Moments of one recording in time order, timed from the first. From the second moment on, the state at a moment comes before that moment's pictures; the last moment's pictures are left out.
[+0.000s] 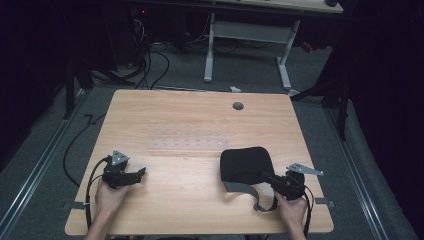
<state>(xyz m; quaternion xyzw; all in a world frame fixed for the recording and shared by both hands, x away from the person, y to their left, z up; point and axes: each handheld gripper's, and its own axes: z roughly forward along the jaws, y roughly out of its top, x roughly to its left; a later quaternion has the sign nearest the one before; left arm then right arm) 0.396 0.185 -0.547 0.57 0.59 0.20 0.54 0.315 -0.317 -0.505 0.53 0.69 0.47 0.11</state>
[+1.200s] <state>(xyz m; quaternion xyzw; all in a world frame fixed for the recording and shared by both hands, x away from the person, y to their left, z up) 0.346 0.127 -0.503 0.62 0.48 0.14 0.60 0.306 -0.297 -0.463 0.50 0.69 0.50 0.11</state>
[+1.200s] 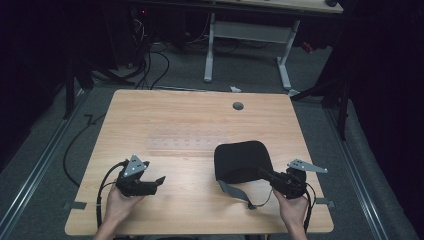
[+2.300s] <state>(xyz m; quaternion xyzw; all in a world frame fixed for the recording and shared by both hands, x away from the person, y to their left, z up) 0.325 0.062 -0.481 0.67 0.38 0.12 0.62 0.324 -0.243 -0.460 0.47 0.74 0.48 0.05</state>
